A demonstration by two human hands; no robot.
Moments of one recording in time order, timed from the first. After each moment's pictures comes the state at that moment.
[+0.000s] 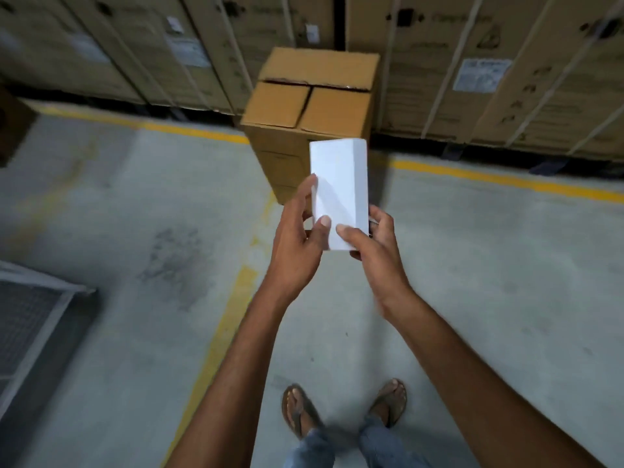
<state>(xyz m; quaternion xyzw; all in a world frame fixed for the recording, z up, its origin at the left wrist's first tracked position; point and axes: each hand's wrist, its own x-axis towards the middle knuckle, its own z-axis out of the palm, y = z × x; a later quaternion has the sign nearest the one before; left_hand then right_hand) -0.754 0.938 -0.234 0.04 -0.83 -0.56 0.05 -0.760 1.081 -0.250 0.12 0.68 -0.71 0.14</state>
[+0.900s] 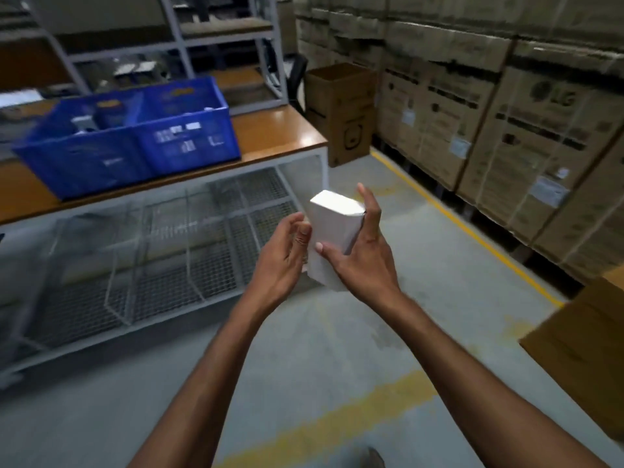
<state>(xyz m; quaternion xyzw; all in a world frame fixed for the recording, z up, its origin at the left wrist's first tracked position) -0.230 0.413 -0.039 0.34 -0.77 -0.43 0.32 -0.375 0.497 -0.044 -0.49 0.72 -0.49 0.08</state>
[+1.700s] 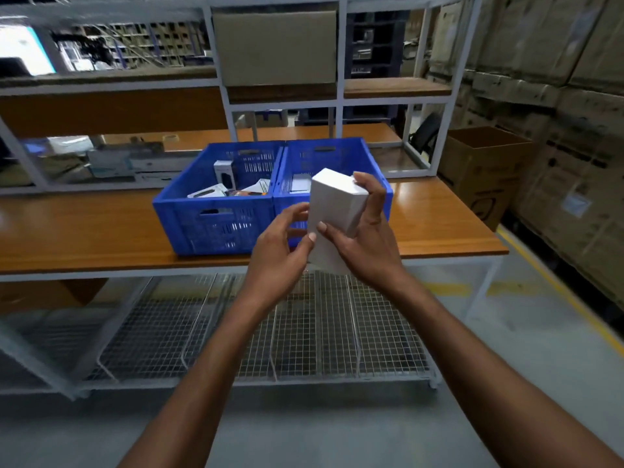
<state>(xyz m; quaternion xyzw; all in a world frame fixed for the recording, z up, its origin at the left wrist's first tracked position) -0.071 -0.024 0.026 0.45 -0.72 -0.26 0.46 -0.244 -0.021 0.022 -0.66 0.52 -0.53 0.08</state>
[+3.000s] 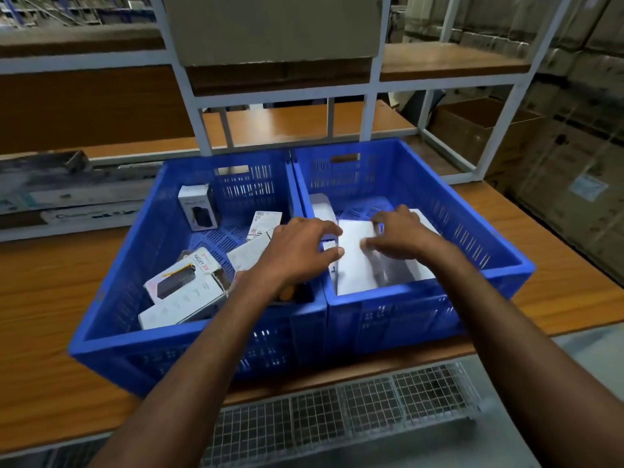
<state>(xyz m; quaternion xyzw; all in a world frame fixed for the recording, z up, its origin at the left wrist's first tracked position) -0.031 -0.460 0.006 0.42 -0.89 -0.15 0.12 -0.243 -0.434 0.003 -0.57 0.79 -0.09 0.19</state>
